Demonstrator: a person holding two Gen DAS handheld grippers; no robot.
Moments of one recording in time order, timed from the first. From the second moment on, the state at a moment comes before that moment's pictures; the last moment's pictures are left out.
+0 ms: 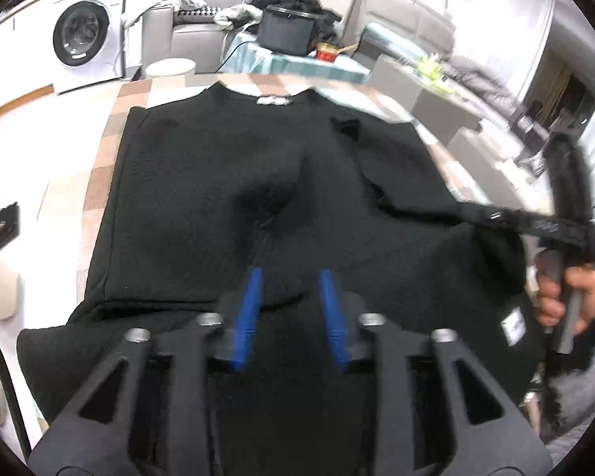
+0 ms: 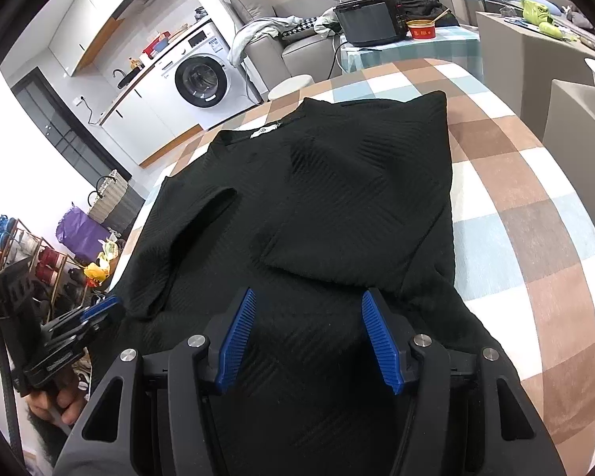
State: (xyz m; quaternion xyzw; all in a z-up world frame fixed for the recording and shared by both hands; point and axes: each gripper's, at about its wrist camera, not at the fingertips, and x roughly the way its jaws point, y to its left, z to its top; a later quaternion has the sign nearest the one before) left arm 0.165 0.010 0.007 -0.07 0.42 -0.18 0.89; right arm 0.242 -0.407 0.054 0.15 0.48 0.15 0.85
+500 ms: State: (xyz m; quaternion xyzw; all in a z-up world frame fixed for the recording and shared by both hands) left arm 0.189 -0.030 -0.034 0.06 0.46 -0.14 0.88; right arm 0.245 -0.392 0.054 0.14 0.49 0.15 0.85
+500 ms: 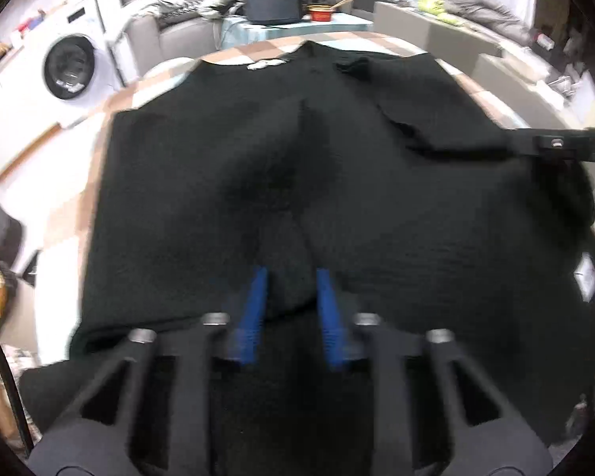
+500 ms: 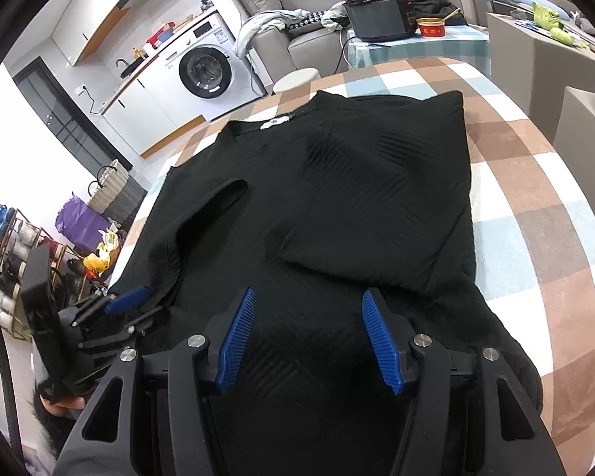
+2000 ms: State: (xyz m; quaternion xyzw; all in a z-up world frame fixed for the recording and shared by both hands) left arm 0.173 0.114 -0.004 -0.14 0.40 -0.01 0.91; right arm 0.369 -0.235 0.010 0.15 0.51 0.24 0.81
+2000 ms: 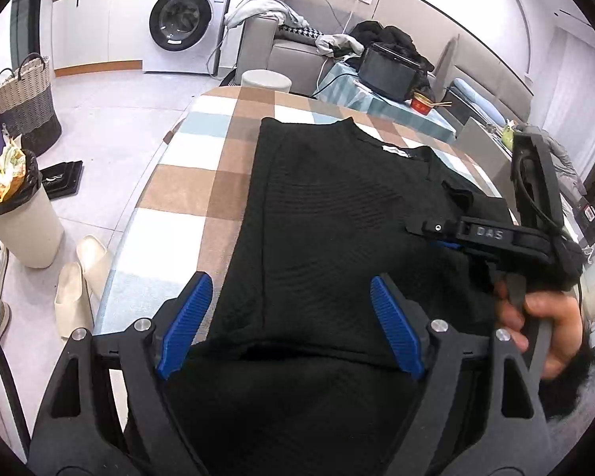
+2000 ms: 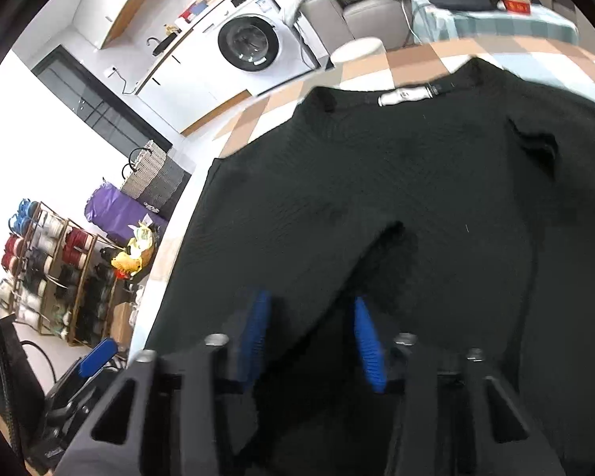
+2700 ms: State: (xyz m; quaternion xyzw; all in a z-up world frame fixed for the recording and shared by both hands) left arm 0.222 0.105 -0.029 -0.14 0.45 0.03 0.88; right arm 0.342 -0.351 0.068 0.11 0.49 0.12 0.86
